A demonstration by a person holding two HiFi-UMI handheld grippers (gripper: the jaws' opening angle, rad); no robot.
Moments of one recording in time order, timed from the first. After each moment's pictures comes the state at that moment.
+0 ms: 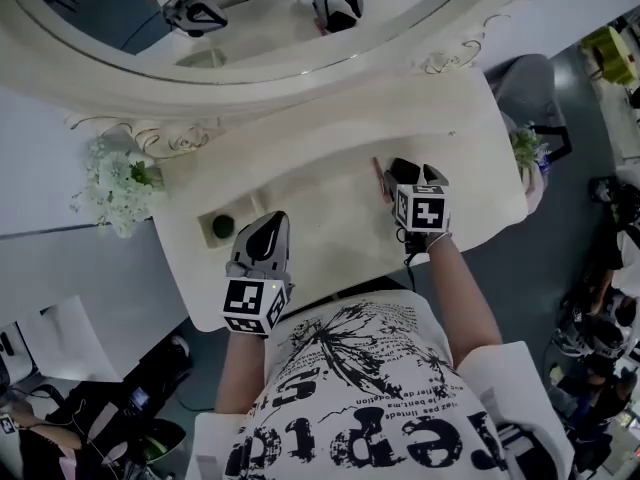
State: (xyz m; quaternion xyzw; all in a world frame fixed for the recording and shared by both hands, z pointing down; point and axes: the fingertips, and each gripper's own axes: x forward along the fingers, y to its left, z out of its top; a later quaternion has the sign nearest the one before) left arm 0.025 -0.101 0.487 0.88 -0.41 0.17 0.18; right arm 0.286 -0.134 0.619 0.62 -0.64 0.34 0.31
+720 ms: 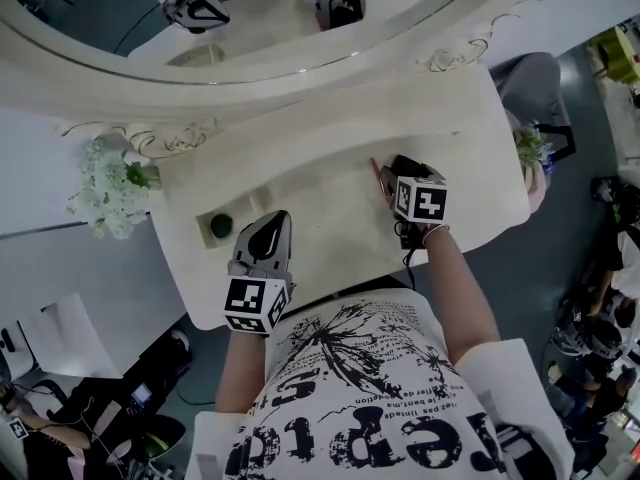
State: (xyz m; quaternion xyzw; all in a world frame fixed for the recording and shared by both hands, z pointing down) left arm 0.031 -0.107 0.498 0.87 -0.41 0.18 0.19; right arm 0.286 -0.145 0.643 0.62 -0.62 0.40 0.28
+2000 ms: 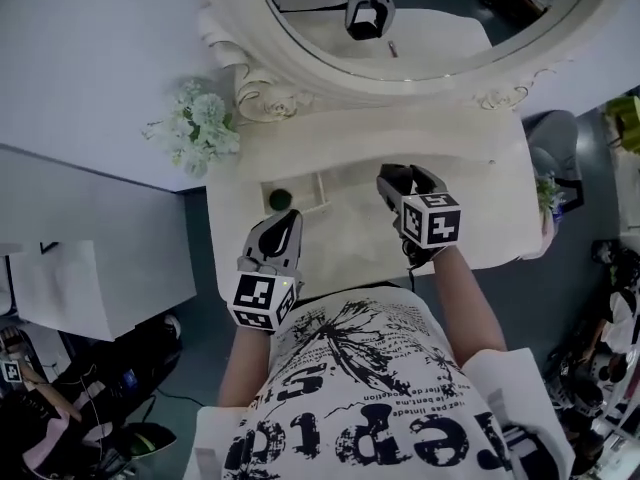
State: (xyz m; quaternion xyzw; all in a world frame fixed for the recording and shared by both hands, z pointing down) left arm -0.078 -0.064 0.441 0.85 -0.48 0.13 0.16; right arm 0.112 -0.143 0.512 0.50 -0.78 0.28 0.24
